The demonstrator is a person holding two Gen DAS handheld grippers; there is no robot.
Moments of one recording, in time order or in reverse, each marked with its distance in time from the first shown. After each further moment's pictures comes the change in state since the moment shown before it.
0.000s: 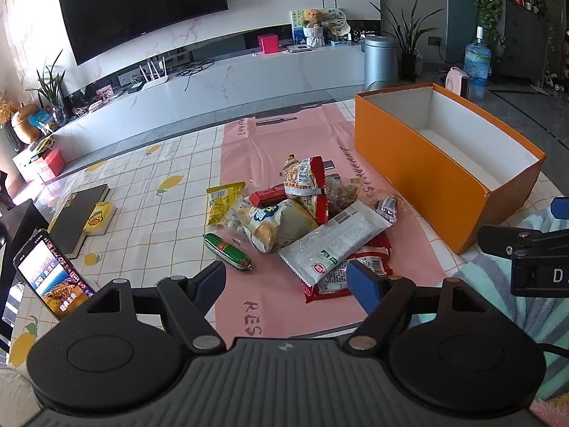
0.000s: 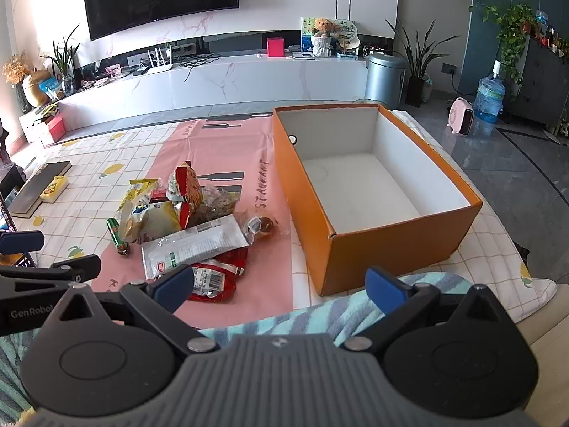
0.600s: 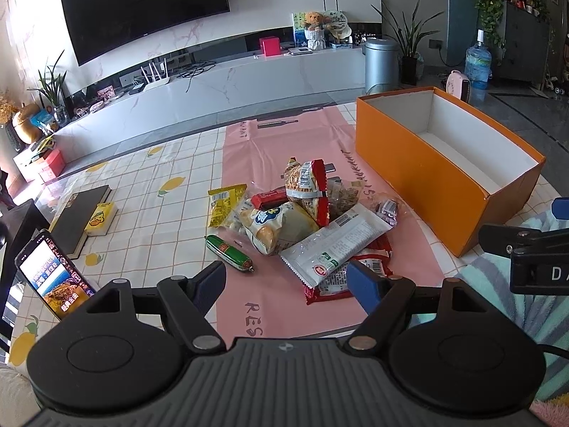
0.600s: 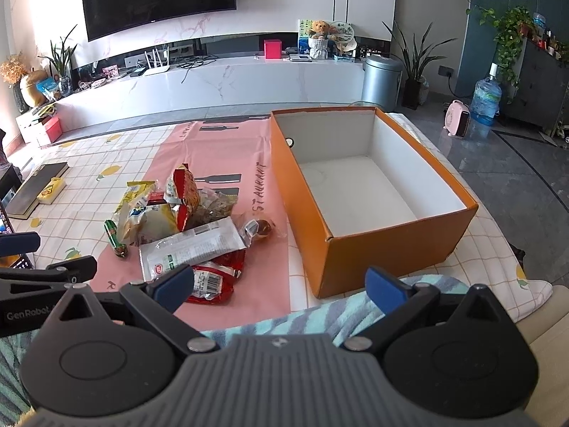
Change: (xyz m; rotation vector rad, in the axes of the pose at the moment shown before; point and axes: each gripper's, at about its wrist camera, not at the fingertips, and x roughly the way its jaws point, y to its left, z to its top) left arm -0.003 -0.002 0.001 -0.001 -0.006 0.004; right arm -0.003 0.002 0.001 -0.003 -0.007 -0.015
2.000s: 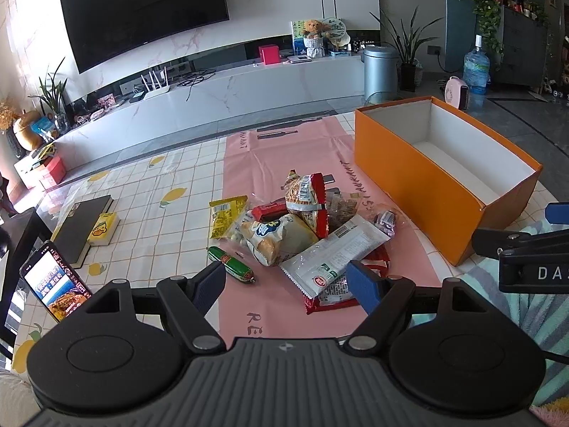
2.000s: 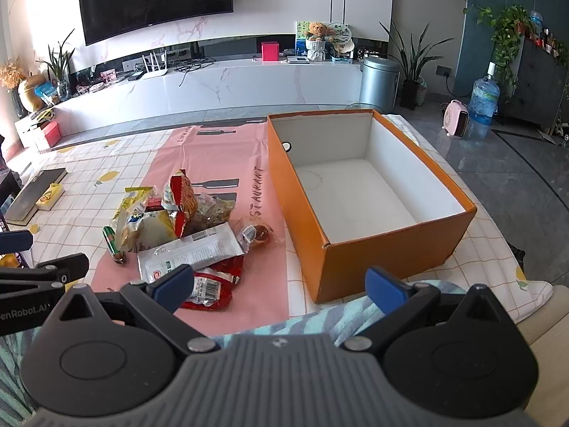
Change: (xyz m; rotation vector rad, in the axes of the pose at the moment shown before) left arm -0.005 0.000 0.005 0.006 -0.027 0.002; right arm 0.000 -0.003 0.005 0.012 -0.004 -0.001
